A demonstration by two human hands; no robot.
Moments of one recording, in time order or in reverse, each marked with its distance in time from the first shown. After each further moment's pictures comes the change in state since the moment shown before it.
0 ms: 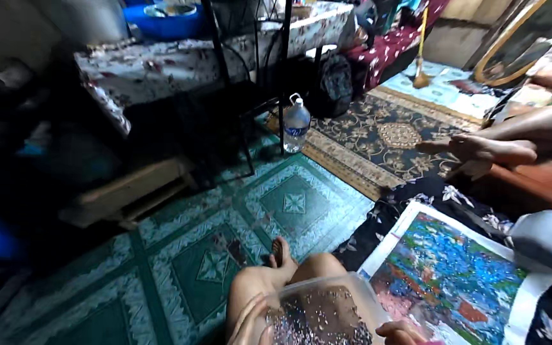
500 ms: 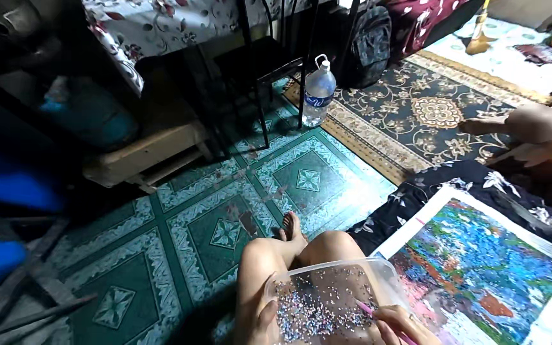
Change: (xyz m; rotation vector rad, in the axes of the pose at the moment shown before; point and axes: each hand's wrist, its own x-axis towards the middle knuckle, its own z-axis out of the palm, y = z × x) left_hand -0.032 -0.033 0.016 -0.744 0.059 -0.692; right_hand -0.011 0.035 0.015 -0.209 -0.079 -0.169
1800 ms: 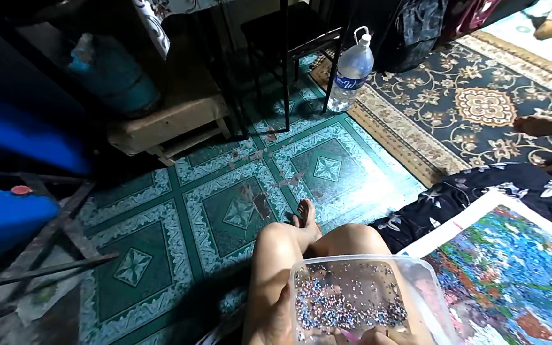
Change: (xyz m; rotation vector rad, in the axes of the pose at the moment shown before) left_hand 0.006 -0.023 0.006 -0.579 -0.275 -0.305; right_hand 0.015 -0.021 0.009 0.052 -0.572 -0.127
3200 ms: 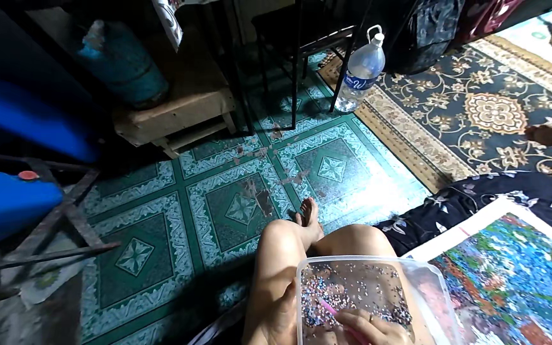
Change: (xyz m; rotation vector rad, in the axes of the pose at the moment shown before) left_hand 0.000 0.003 0.002 0.063 0.103 0.038; right_hand 0.039 -0.025 0.012 -0.044 0.069 -0.029
